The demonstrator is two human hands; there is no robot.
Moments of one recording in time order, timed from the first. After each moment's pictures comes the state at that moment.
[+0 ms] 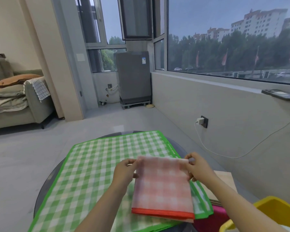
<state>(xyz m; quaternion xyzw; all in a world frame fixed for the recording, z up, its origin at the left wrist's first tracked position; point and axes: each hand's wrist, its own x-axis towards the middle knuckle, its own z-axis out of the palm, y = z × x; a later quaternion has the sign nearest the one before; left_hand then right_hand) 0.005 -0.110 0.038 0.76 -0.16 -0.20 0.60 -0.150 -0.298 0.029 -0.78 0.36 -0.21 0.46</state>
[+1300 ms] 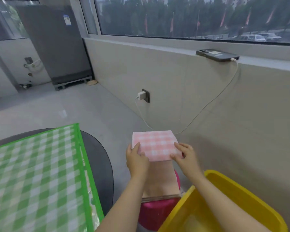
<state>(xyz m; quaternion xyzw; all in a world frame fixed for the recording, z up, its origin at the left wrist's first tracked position) -0.106 -0.452 -0.093 0.79 -0.27 -0.19 0.52 -0.253 -0.526 -0.102 -0.72 0.46 -0.34 0.39</state>
